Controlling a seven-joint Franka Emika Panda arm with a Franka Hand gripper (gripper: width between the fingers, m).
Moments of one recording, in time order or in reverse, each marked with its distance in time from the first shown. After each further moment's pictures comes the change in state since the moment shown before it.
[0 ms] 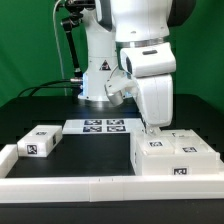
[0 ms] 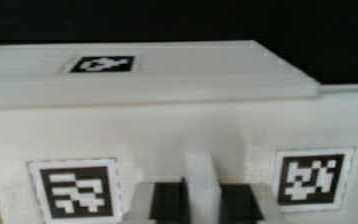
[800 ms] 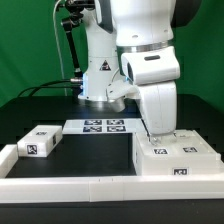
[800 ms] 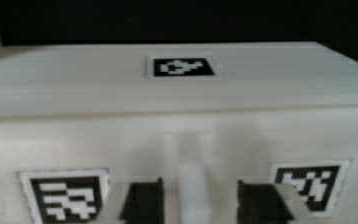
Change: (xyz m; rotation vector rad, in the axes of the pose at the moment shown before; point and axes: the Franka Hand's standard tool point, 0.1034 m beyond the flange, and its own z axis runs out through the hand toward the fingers) arm -0.001 0.017 -0.001 0.025 0.006 0.011
